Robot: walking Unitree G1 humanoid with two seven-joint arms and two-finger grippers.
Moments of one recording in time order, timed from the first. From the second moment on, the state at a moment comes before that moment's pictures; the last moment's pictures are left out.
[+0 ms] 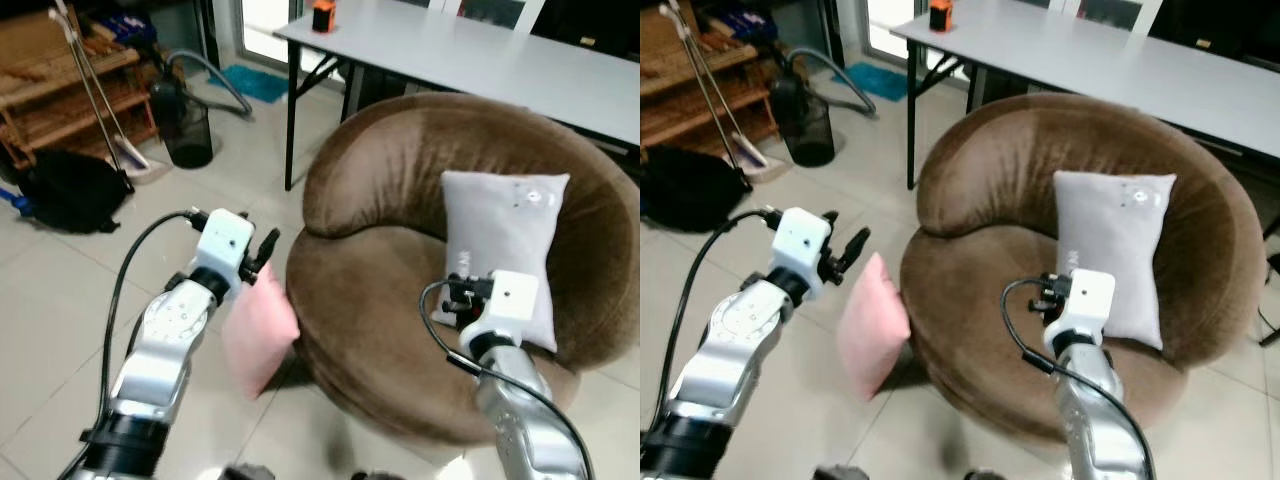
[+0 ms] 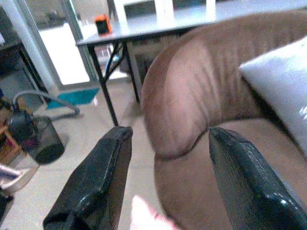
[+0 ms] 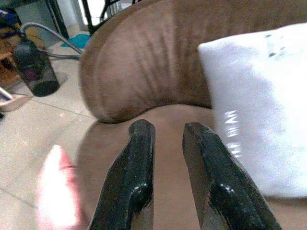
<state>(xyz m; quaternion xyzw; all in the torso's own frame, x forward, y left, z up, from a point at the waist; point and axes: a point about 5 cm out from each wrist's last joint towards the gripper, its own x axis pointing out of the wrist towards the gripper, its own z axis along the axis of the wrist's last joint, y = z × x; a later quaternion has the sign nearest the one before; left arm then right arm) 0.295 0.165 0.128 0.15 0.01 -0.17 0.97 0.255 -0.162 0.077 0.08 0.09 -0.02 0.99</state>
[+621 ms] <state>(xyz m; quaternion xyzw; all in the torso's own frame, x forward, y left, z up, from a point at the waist) 0.301 0.163 0.130 0.15 0.01 -0.18 0.97 0.249 -0.165 0.073 0.08 0.10 -0.03 0.99</state>
